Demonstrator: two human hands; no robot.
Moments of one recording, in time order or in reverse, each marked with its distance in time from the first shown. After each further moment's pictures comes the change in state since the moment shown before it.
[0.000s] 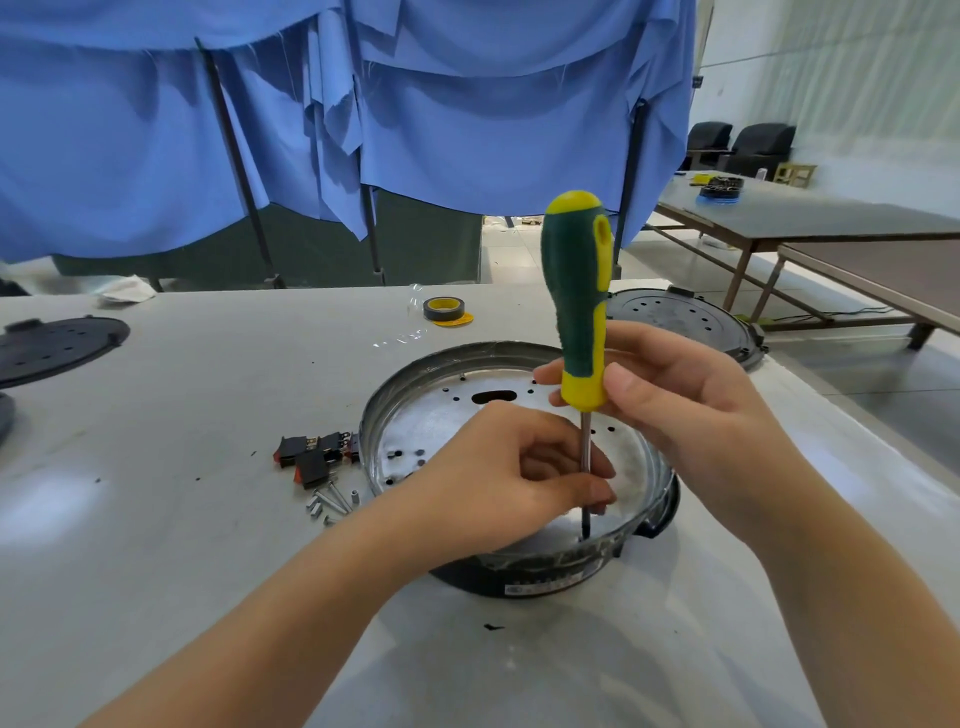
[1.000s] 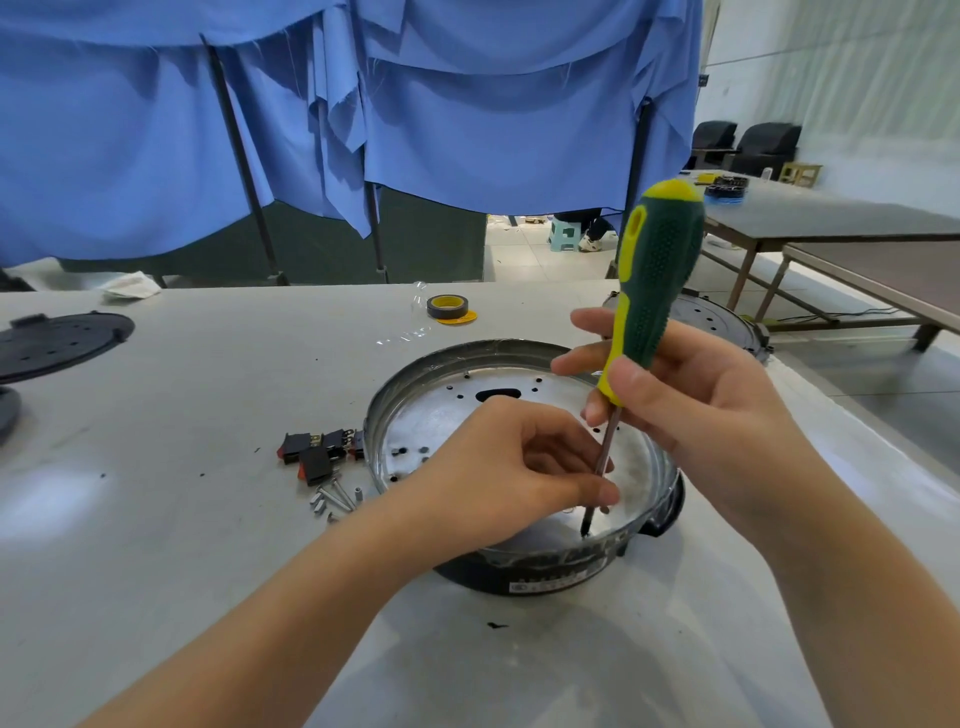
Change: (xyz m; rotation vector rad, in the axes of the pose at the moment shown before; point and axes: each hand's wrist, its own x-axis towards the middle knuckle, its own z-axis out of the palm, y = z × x) left_hand 0.002 -0.002 0.000 -0.053 0.039 -0.025; right_hand 0.002 0.006 -0.004 0.019 -0.005 -0.053
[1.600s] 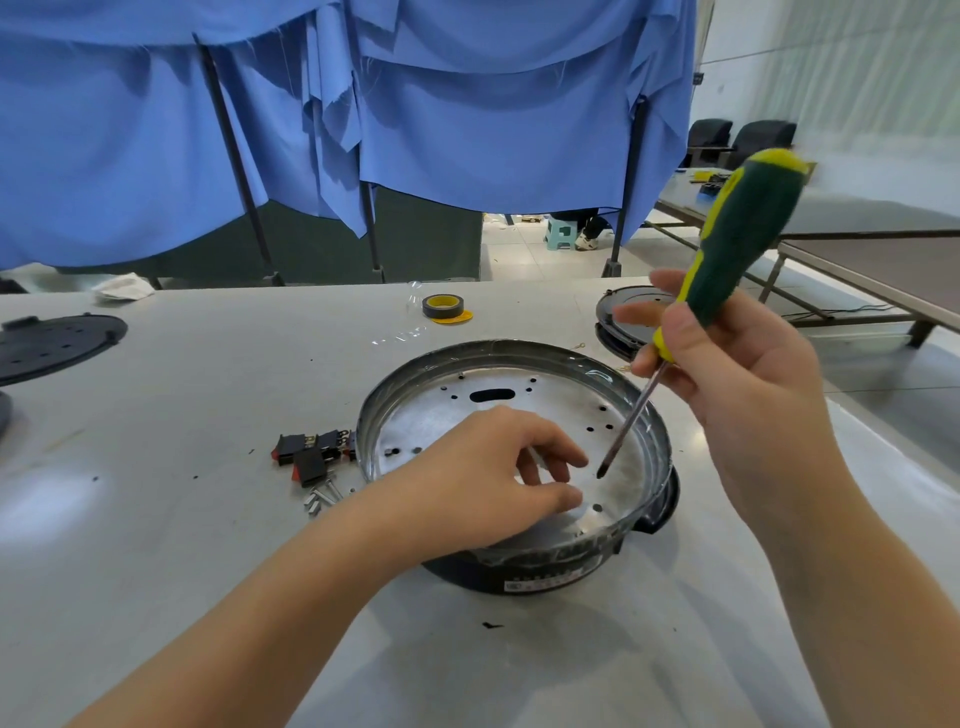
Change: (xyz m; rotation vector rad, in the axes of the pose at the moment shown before) left_hand 0.000 -0.002 -0.008 0.432 -0.073 -0.055; right_hand 0.005 0.001 -0.008 -0.019 0.393 -0.085
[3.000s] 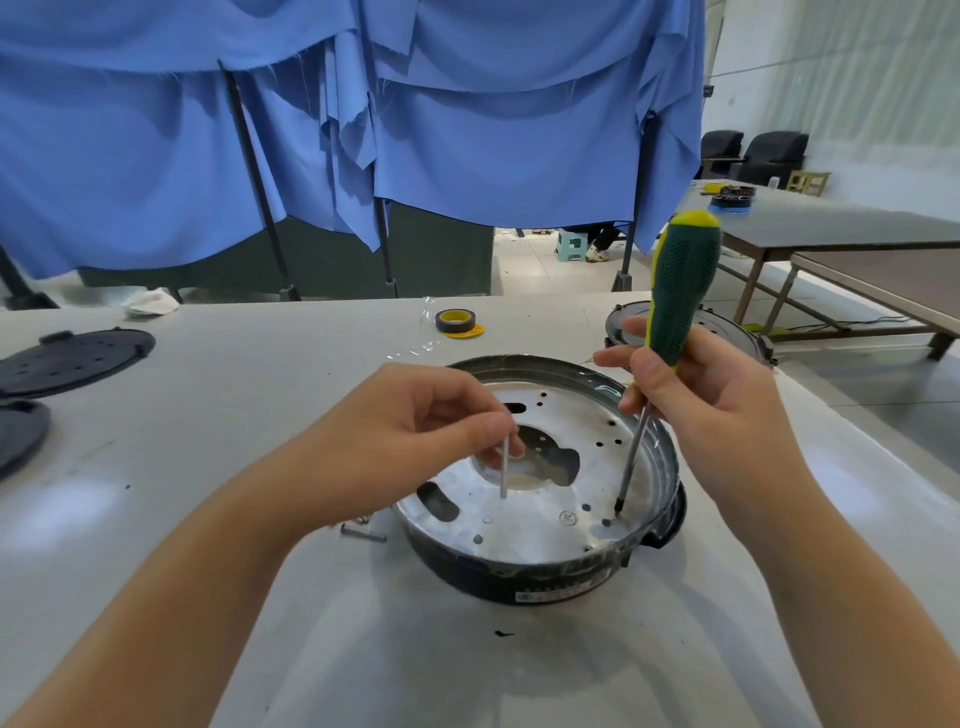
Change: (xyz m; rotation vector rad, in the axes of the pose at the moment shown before) left_hand -0.037 0.002 -0.060 -0.263 0.125 0.056; right_hand 0.001 0.006 0.005 -0.165 -0.063 0.027
